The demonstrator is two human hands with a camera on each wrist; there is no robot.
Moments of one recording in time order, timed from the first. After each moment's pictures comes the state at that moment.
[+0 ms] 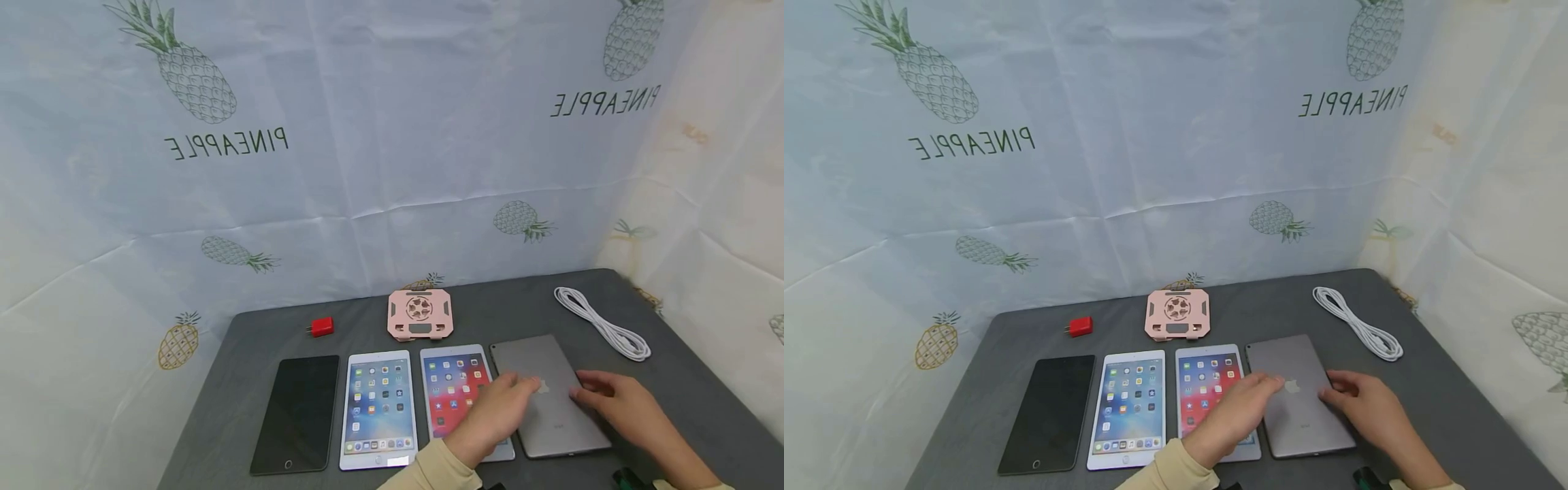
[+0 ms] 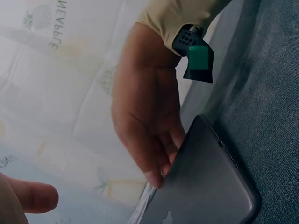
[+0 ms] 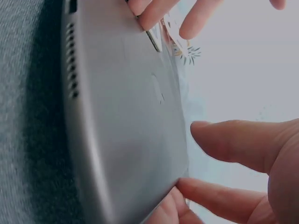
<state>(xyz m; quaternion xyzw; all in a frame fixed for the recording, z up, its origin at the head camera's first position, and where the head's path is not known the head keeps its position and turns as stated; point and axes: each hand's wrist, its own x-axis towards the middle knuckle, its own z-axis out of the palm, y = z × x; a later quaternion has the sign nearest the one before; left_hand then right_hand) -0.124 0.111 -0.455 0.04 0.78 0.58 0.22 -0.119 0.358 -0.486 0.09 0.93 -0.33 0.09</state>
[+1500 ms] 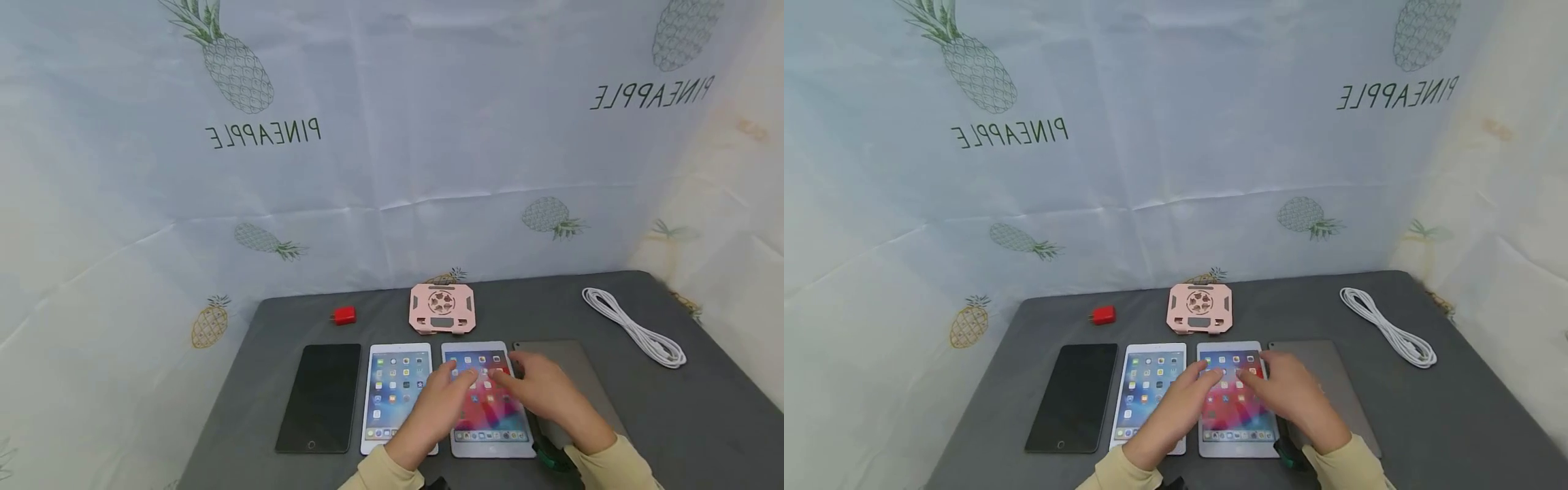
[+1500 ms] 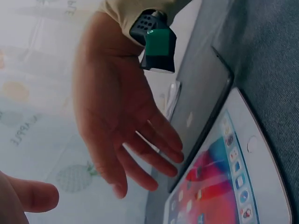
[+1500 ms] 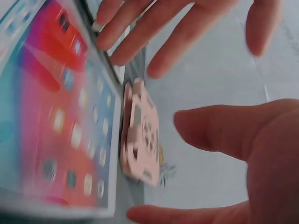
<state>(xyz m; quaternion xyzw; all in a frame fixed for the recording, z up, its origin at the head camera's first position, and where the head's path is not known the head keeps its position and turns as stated) -0.130 0.004 -0.450 -0.01 0.81 0.57 0.16 -0.155 0.208 -0.454 0.00 0.95 -0.29 0.12</state>
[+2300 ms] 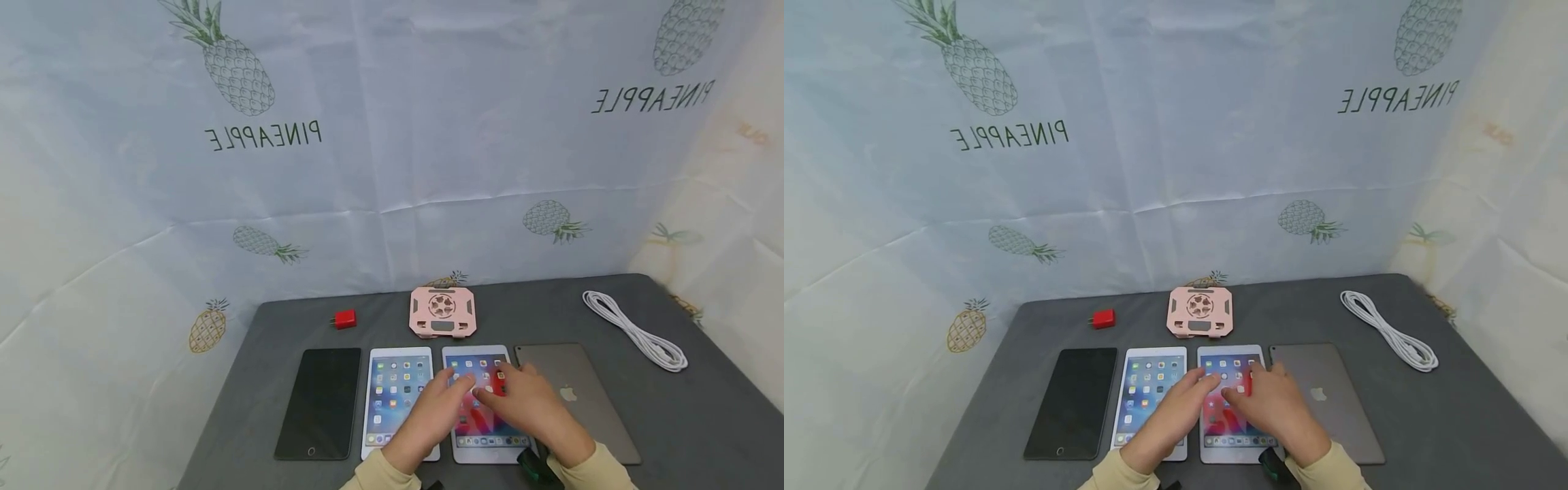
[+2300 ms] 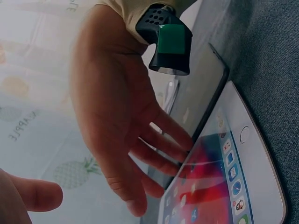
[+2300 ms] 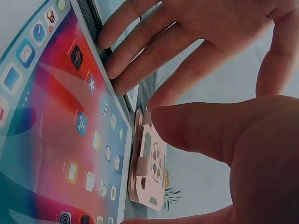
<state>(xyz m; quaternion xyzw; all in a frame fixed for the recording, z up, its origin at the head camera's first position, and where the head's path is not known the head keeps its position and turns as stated) -0.136 -0.006 -0.461 -0.01 0.80 0.58 0.18 -0.150 0.177 -0.466 0.02 0.97 -0.22 0.12</state>
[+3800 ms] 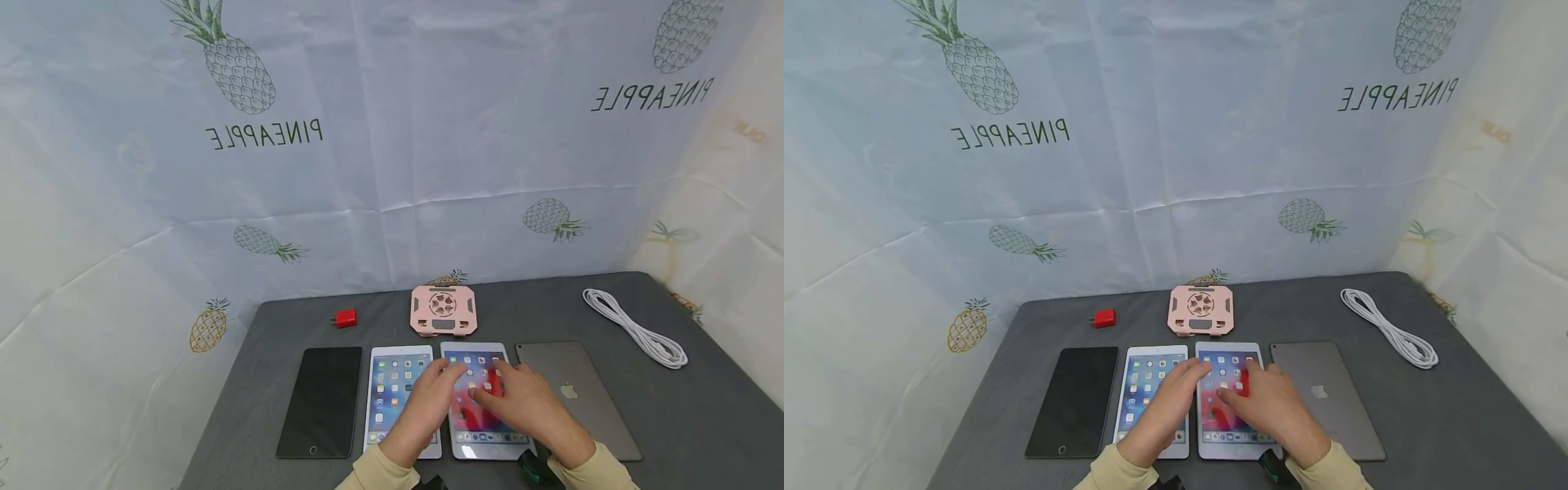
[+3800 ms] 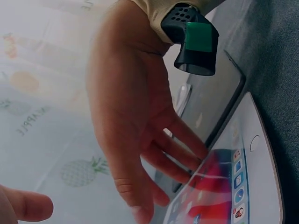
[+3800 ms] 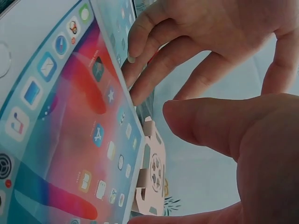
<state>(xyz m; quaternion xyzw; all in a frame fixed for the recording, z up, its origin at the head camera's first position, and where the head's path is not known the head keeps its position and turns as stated) -0.137 -0.015 -0.454 -0.03 0.76 0.63 0.16 -0.147 0.167 -0.464 0.02 0.96 -0.24 0.12</state>
